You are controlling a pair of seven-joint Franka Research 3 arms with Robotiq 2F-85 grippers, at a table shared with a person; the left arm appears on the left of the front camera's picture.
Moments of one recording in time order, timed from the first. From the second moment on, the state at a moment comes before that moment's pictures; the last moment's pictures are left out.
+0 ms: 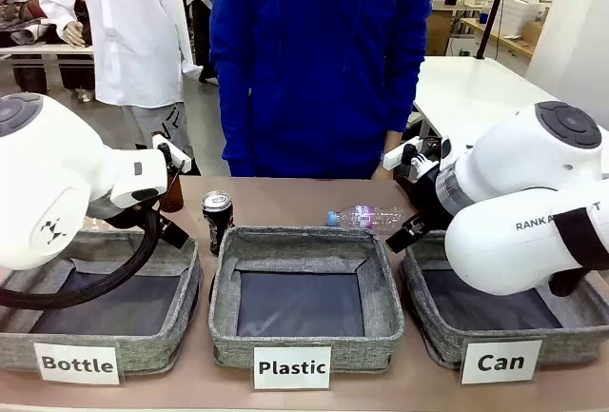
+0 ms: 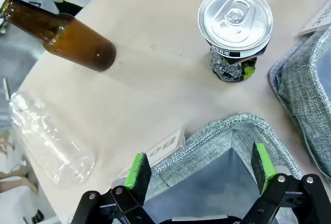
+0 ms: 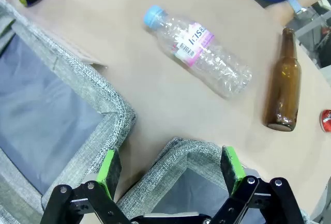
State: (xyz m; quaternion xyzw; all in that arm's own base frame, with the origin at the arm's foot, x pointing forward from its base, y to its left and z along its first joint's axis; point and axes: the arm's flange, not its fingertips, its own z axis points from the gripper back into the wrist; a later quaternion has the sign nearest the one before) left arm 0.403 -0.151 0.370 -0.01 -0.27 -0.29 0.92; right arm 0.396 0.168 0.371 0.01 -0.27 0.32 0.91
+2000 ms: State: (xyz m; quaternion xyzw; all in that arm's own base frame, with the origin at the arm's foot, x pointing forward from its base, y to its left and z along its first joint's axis) left arm 0.389 -0.159 0.388 -0.06 -0.22 -0.31 0.92; right arm 0.392 0.162 0.396 0.02 -0.27 0.30 0.91
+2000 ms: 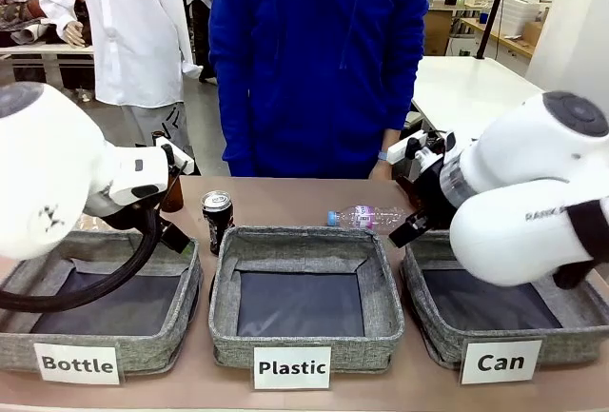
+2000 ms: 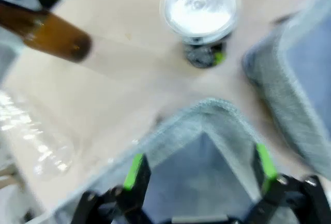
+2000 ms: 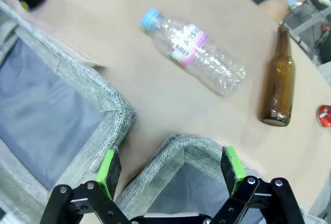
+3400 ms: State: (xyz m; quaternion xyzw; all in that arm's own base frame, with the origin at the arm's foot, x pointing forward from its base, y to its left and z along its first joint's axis) left arm 0.218 0.261 0.400 -0.59 -0.36 0.11 0.72; right arm 0.244 -0.257 0.419 0.56 -0.24 -0.15 0.78
